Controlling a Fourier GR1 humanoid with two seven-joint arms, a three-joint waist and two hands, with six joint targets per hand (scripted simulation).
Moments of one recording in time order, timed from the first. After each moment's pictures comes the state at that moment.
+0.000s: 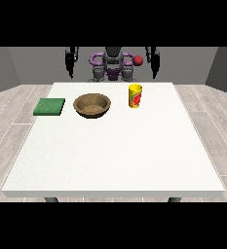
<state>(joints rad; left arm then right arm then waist) 0.00 0.07 -0.04 -1.56 -0.01 0.00 -0.03 0.00 -0.11 0.04 -1.57 -0.01 0.01 0.03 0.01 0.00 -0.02</state>
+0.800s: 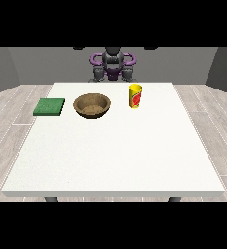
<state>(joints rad) -0.25 0.04 0.05 -1.66 0.18 0.06 0.11 -0.20 -0.01 0.24 -1.78 -0.05 -0.30 0.18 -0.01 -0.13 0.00</state>
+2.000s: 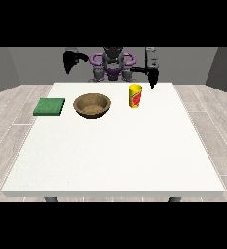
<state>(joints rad) -0.25 0.04 0.03 -1.32 0.10 -0.01 -0.44 -0.47 -0.15 -0.02 -1.55 -0.05 -0.25 0.05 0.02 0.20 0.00</state>
